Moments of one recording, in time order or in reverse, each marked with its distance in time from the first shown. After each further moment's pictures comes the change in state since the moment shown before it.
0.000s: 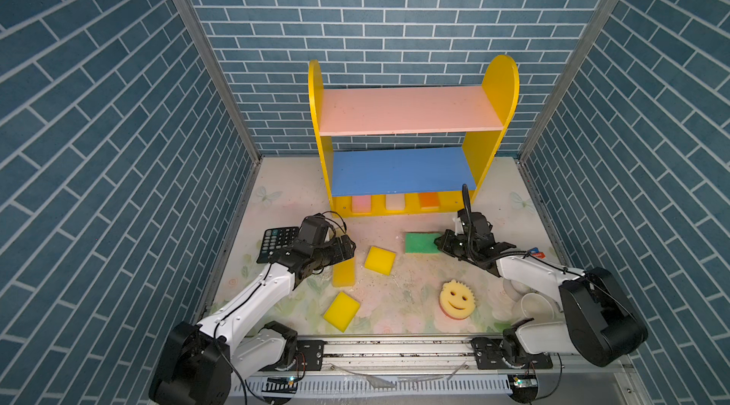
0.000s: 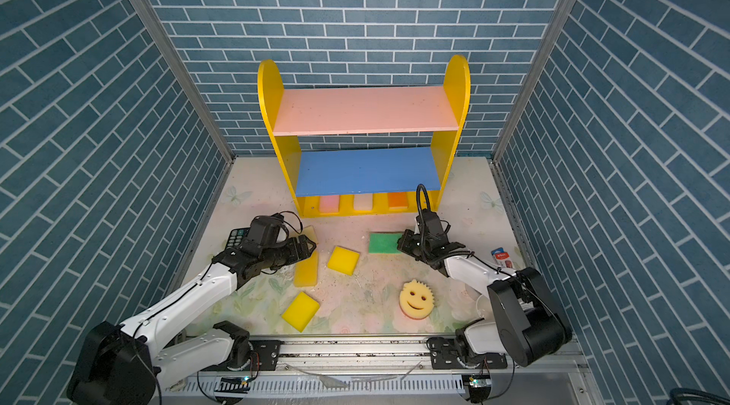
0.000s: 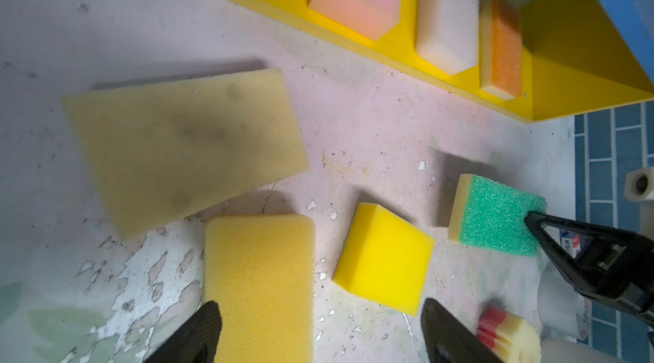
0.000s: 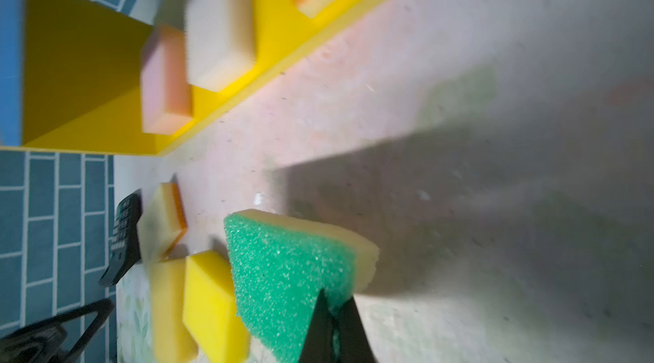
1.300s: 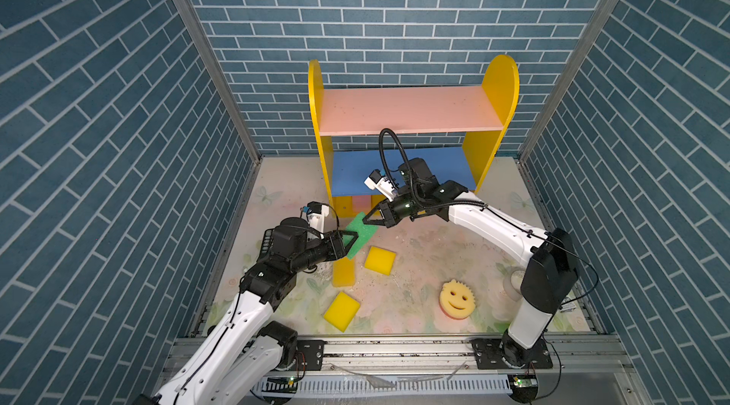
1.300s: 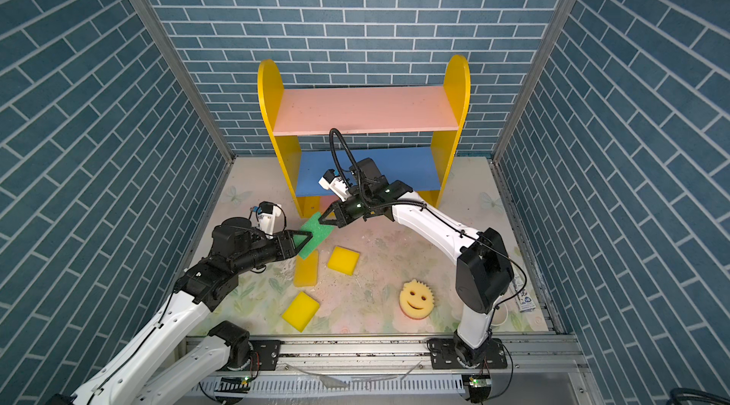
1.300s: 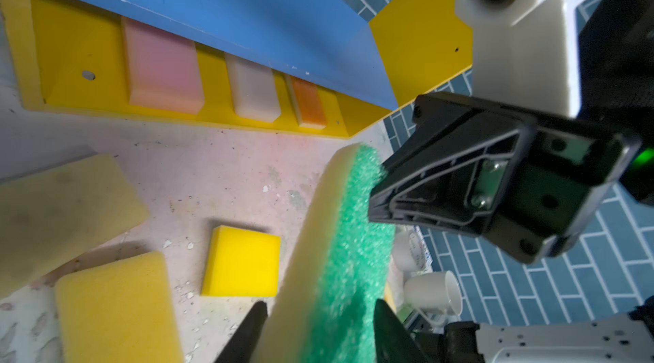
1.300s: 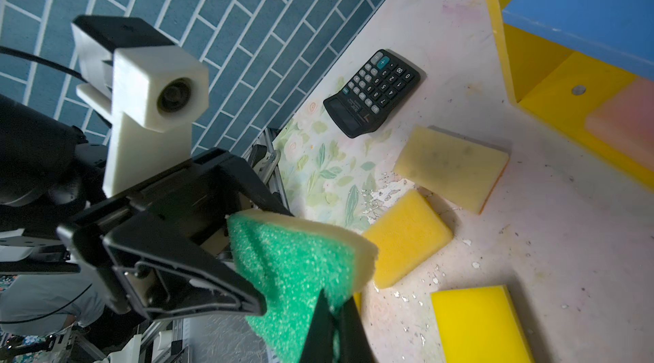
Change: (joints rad) left arm 0.000 -0.304 0.037 0.042 0.236 -0.026; right arm 0.341 0.428 0.930 -0.500 -0.491 -0.486
